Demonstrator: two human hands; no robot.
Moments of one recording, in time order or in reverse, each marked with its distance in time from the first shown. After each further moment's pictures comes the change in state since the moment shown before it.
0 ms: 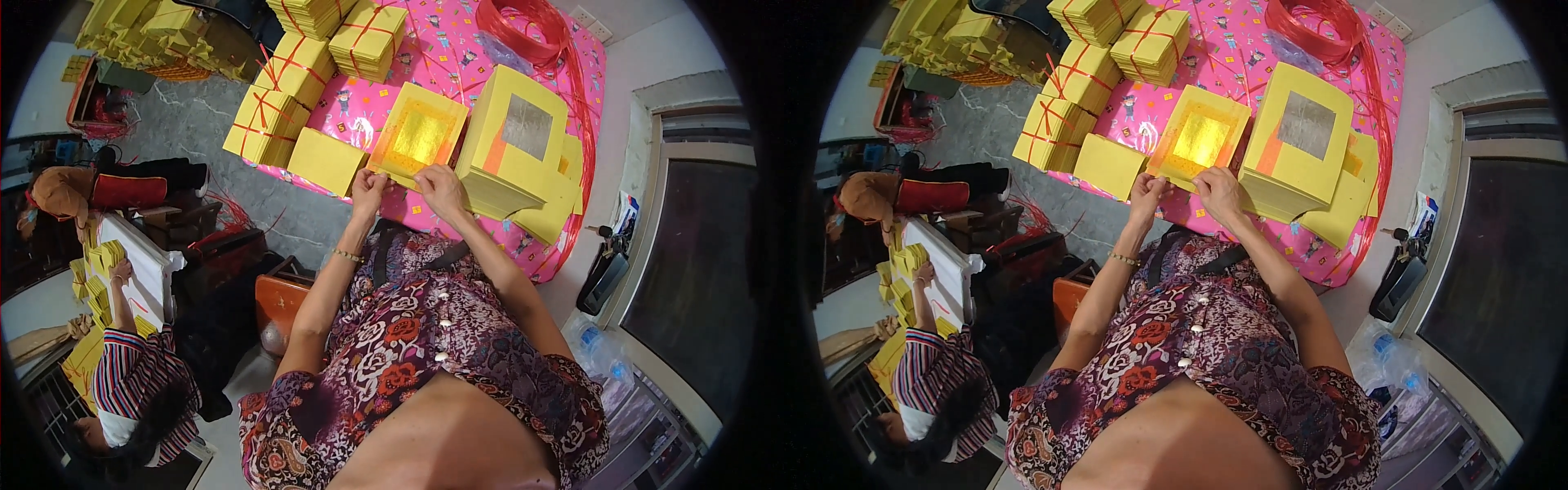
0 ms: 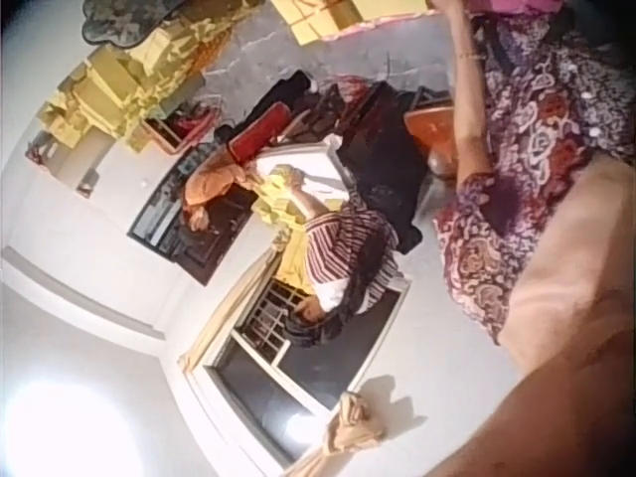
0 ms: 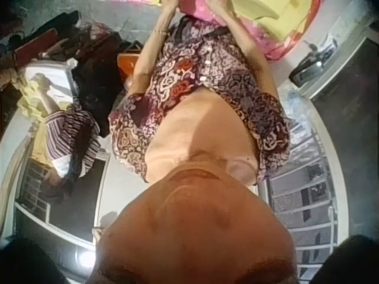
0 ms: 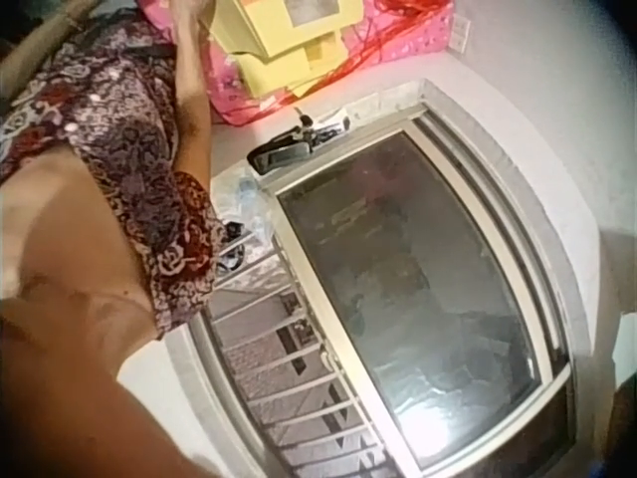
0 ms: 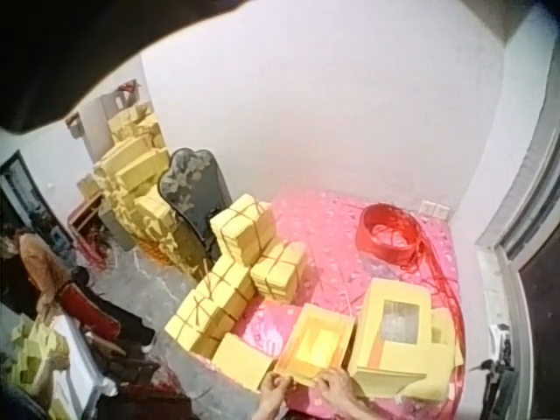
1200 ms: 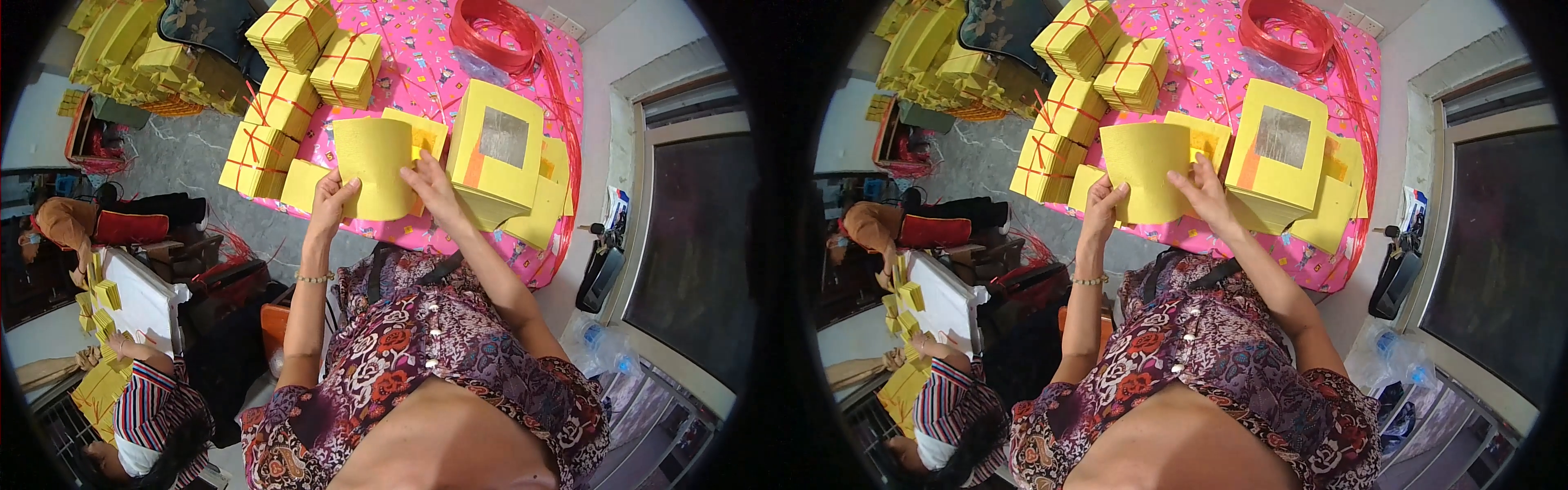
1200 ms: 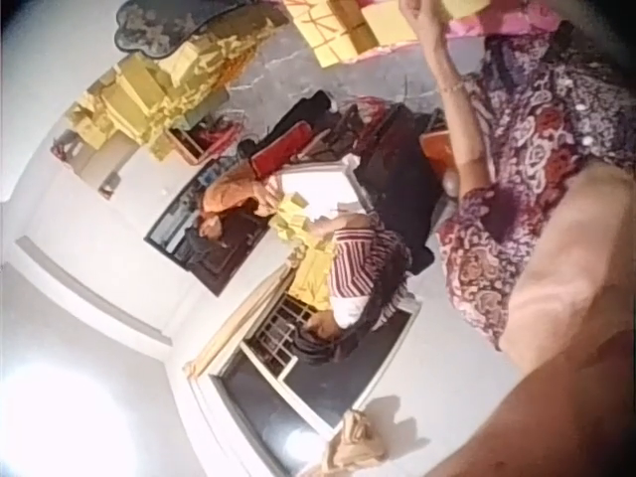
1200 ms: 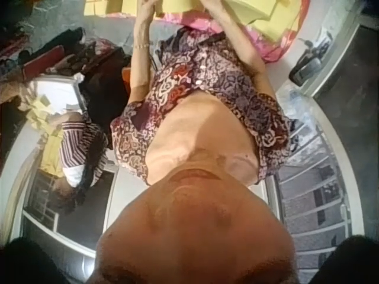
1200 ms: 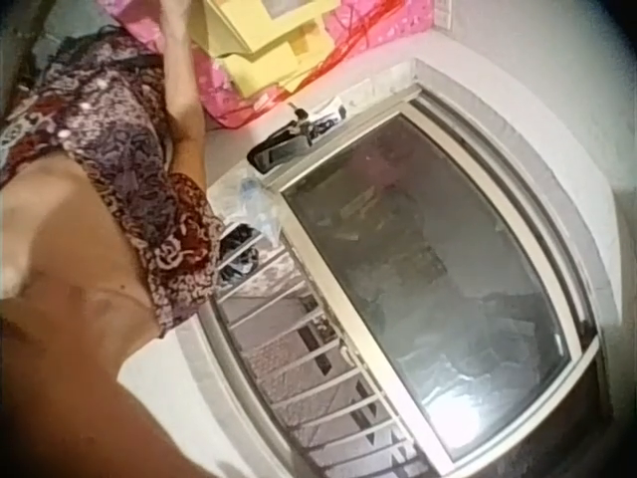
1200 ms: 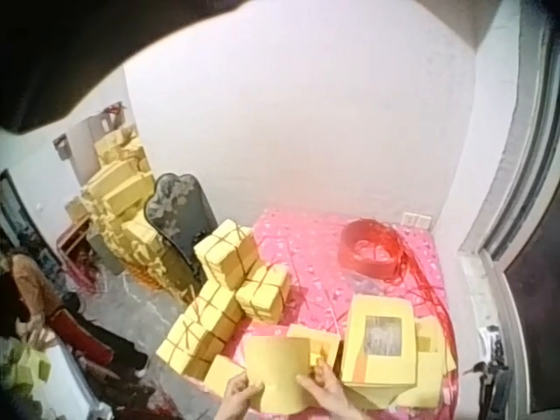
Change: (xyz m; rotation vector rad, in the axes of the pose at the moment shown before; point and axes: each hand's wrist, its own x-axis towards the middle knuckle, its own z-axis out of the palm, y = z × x) left_hand -0.028 0.147 0.017 0.022 -0.405 0.111; right_hand 0.026 -0.055 -0.039 0.822 0.016 0.446
